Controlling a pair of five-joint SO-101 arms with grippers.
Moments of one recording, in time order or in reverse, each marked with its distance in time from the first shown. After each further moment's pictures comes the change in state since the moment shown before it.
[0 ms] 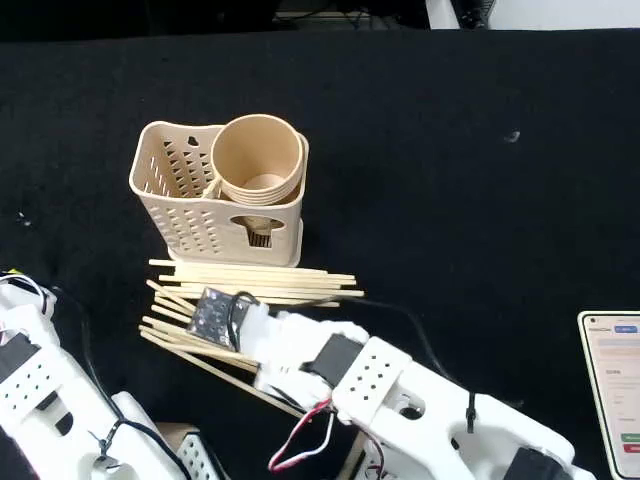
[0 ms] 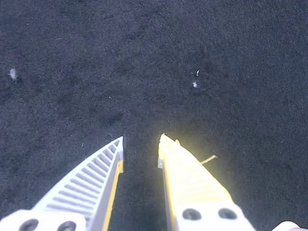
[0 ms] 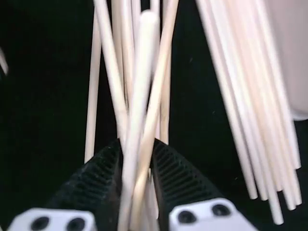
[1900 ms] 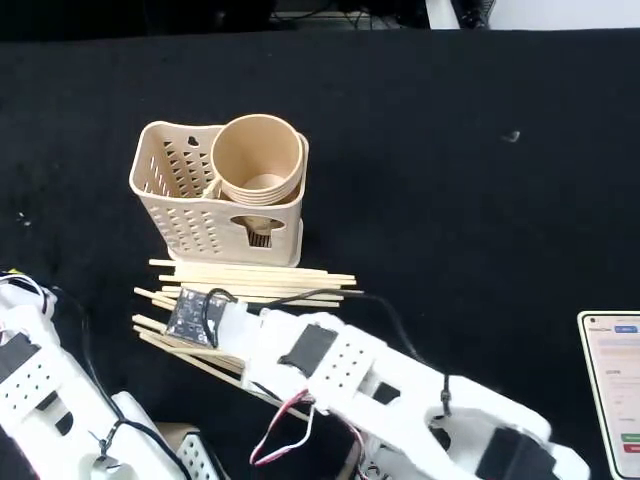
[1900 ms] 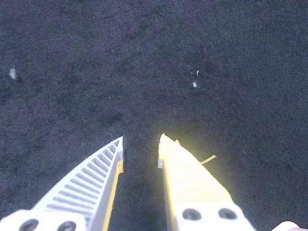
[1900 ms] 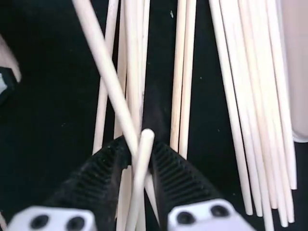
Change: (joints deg) left arm 0.0 0.0 0.0 0.0 0.0; right arm -2.5 7.6 -8.8 1.9 0.1
